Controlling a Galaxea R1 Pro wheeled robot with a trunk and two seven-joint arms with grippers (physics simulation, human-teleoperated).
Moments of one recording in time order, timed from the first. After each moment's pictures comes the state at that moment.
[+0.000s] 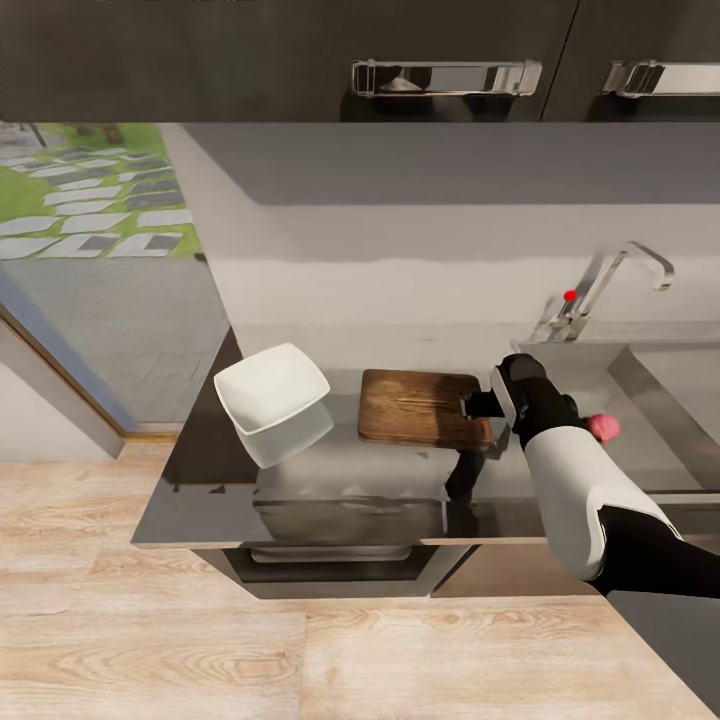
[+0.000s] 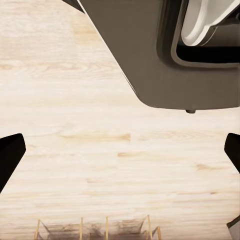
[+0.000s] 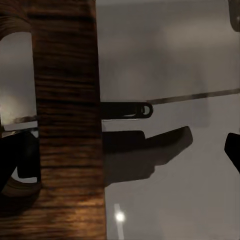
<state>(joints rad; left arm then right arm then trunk) 0.06 -0.04 0.01 -0.04 0.01 -0.10 -0.01 -1.25 0.03 -0.22 -0.59 0.24 1.01 -0.09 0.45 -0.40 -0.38</state>
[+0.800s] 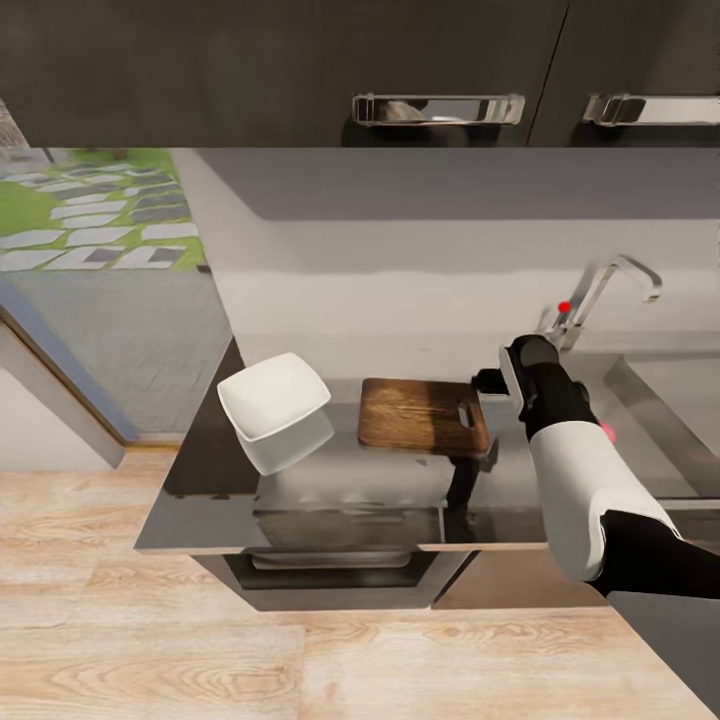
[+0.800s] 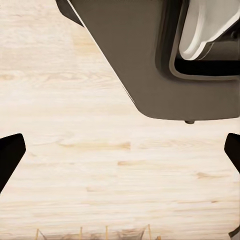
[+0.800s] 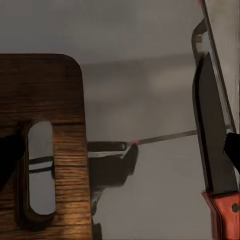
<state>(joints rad) 0.06 -0.04 0.01 -0.04 0.01 -0.10 -0.01 -1.25 0.03 -0.20 -0.74 0.24 1.01 -0.09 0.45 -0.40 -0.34</state>
